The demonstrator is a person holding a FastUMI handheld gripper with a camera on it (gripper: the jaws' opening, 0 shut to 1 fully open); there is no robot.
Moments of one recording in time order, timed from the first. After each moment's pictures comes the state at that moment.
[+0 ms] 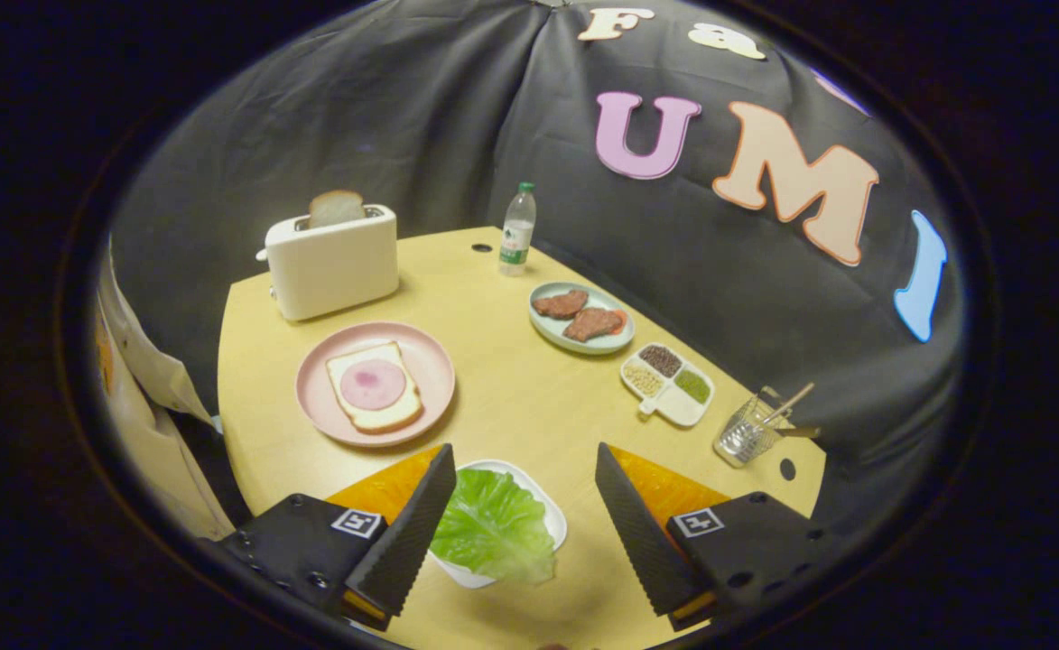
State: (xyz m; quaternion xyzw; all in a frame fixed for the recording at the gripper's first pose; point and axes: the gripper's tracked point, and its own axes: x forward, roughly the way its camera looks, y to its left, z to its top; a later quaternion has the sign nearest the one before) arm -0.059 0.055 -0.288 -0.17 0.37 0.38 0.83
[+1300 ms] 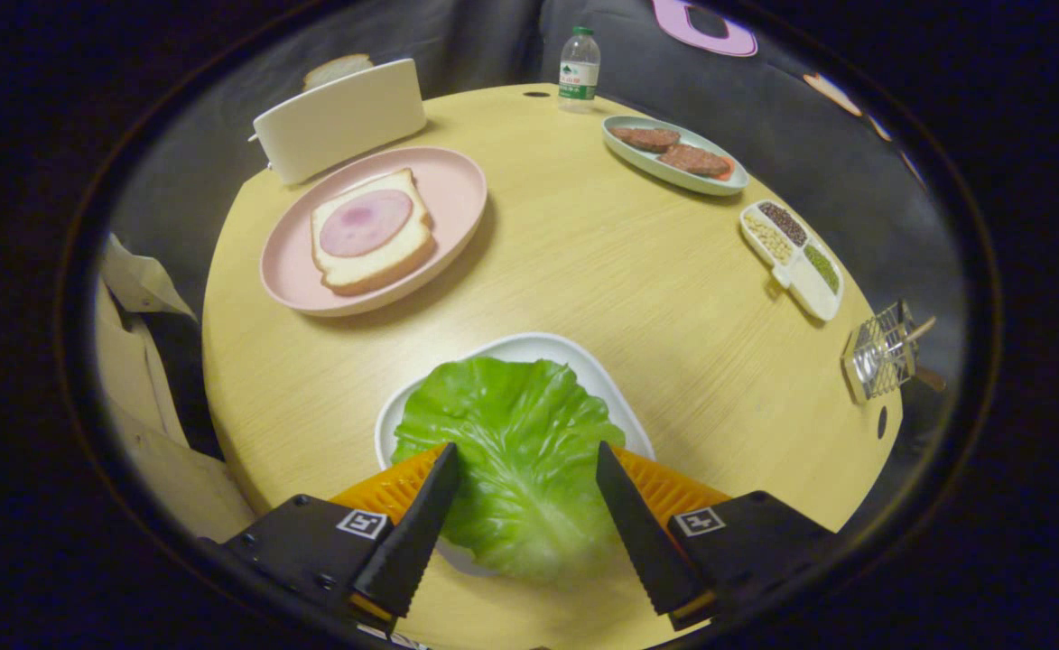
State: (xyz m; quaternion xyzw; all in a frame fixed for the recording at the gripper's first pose) arm -0.115 0.048 -0.425 -0.21 0.56 0.43 0.68
